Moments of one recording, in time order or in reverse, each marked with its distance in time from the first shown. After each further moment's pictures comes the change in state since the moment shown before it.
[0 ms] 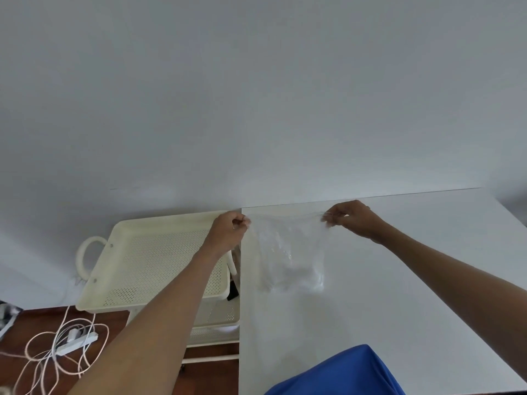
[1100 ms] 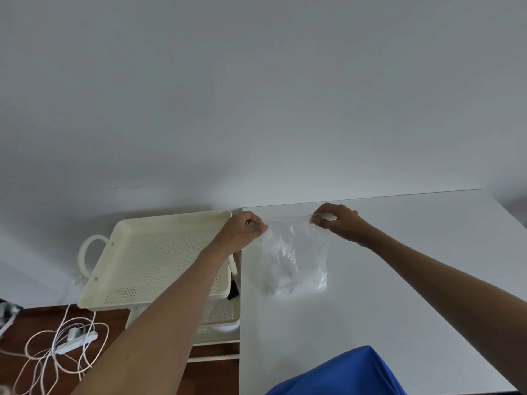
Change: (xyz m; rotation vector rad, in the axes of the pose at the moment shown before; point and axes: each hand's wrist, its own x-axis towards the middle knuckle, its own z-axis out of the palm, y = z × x) left_hand -0.002 0.009 0.009 -0.023 -0.199 0.041; right_hand -0.002 -0.017 0.026 -0.077 0.041 -0.014
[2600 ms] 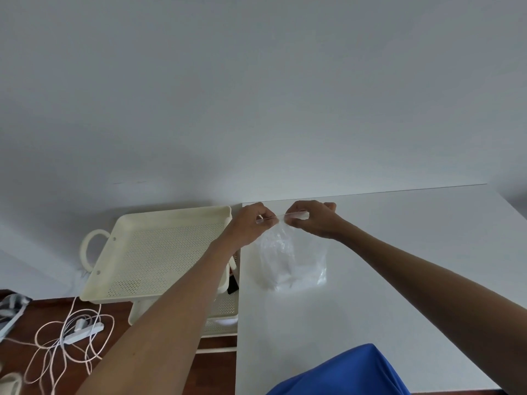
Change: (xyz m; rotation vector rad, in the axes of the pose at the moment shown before) left_hand 0.003 0.028 0.018 0.106 0.018 0.127; right_hand 0.013 -0.029 0.029 -0.096 -0.037 -0.167
